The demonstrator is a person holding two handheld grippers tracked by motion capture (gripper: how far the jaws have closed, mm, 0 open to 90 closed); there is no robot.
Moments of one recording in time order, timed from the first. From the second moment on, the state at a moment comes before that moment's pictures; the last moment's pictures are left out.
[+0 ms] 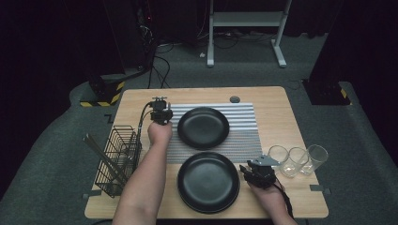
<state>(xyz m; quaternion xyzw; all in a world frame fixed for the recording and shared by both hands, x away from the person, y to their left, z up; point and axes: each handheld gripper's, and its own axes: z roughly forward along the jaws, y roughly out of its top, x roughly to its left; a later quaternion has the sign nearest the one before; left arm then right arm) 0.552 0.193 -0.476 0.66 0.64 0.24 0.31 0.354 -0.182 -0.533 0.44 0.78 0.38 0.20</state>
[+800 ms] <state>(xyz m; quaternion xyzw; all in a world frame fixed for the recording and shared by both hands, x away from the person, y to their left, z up) 0.557 0.193 -0.491 0.67 0.65 0.22 0.29 0.354 -0.182 -0.534 0.44 0.79 0.38 0.20</state>
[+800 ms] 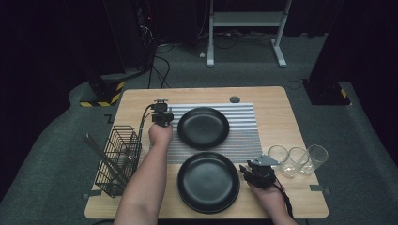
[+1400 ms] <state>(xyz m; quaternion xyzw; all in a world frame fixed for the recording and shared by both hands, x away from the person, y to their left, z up) 0.558 0.197 -0.498 0.67 0.66 0.21 0.29 0.354 -0.182 -0.534 0.44 0.79 0.38 0.20</state>
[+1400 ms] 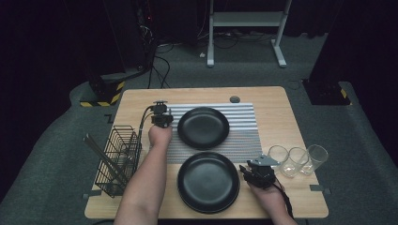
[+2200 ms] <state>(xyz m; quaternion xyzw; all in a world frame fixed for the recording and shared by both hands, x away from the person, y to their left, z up) 0.534 0.187 -0.484 0.68 0.63 0.24 0.30 0.354 -0.181 -0.534 0.44 0.79 0.38 0.21</state>
